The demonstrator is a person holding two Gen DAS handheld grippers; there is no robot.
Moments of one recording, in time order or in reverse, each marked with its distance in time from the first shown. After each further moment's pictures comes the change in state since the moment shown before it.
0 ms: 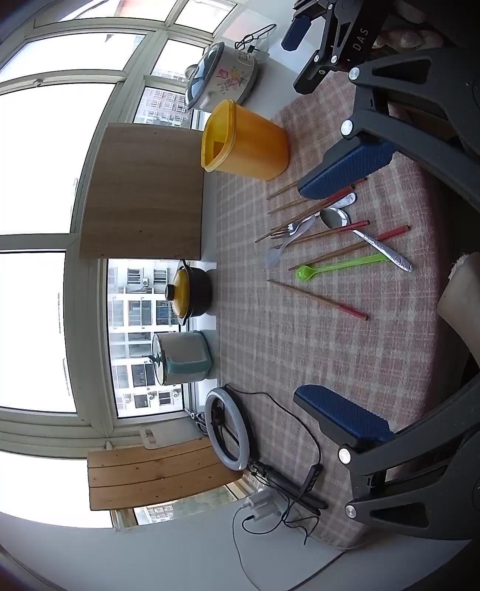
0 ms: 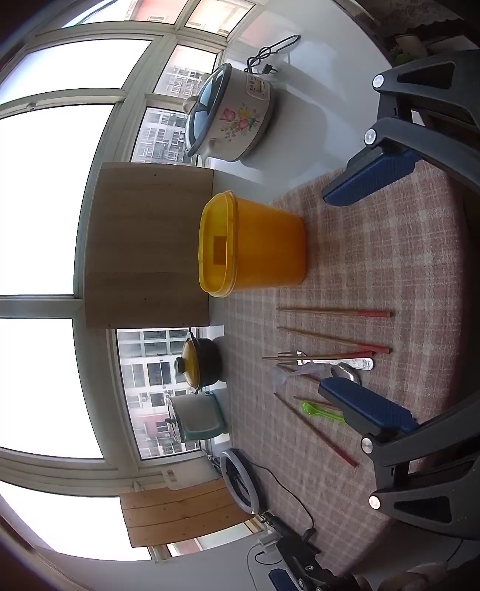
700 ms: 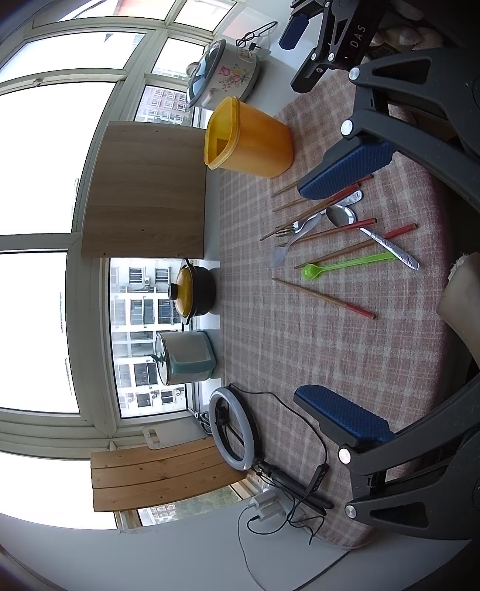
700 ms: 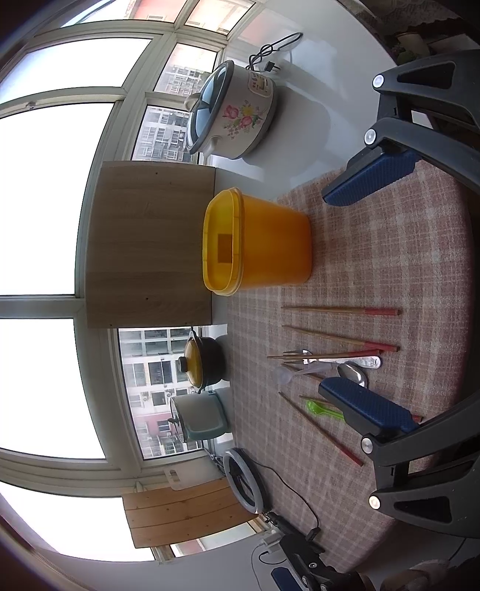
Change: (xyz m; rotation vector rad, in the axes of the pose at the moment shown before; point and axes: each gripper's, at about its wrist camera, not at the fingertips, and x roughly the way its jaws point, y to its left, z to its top) left arm 0.000 0.002 0.008 0.004 -0.005 0.001; right arm 0.004 0.001 0.007 0.003 -0.006 0.006
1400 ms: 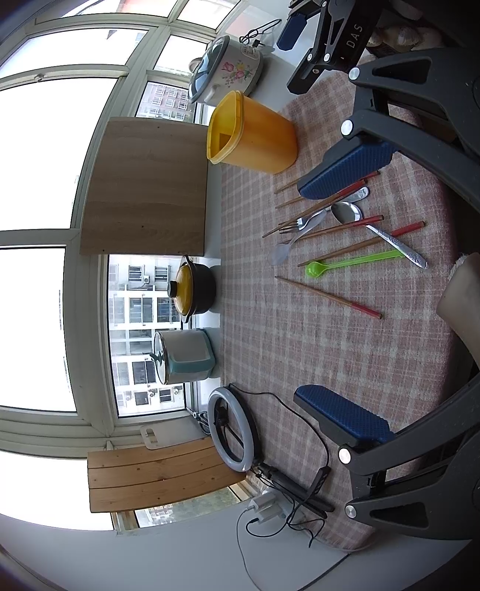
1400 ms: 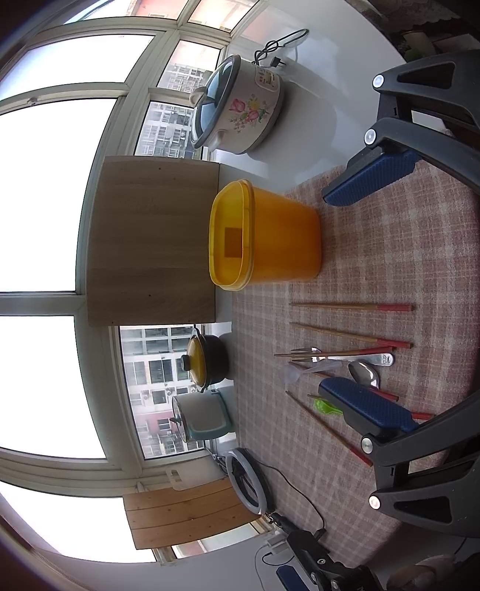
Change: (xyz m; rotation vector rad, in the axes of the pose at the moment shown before) left arm 0.012 0.001 0.003 -0.006 0.002 0.005; right arm 0.011 0.004 0.010 -0.004 0.003 0.006
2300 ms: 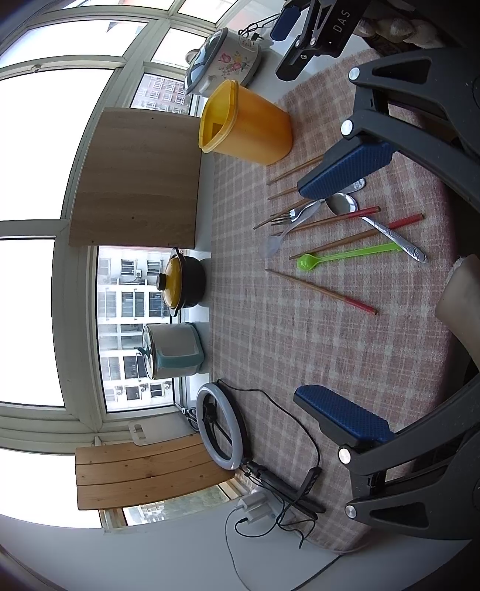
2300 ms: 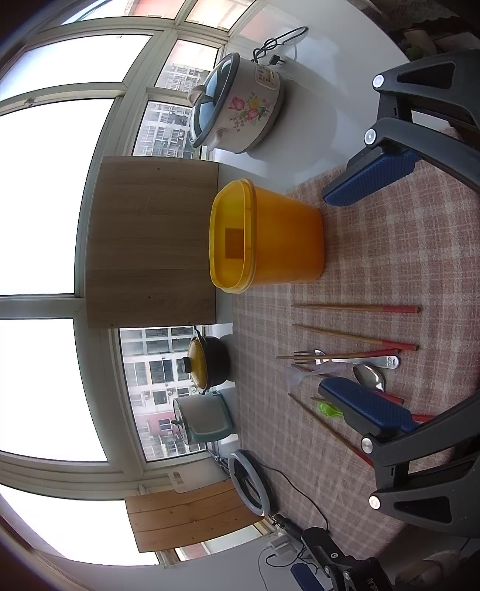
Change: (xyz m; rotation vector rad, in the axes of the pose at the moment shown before) left arm 0.016 0.007 -0.010 -0.024 0.030 0.015; right arm 0.003 -0.001 0.001 0.000 0.000 -0.003
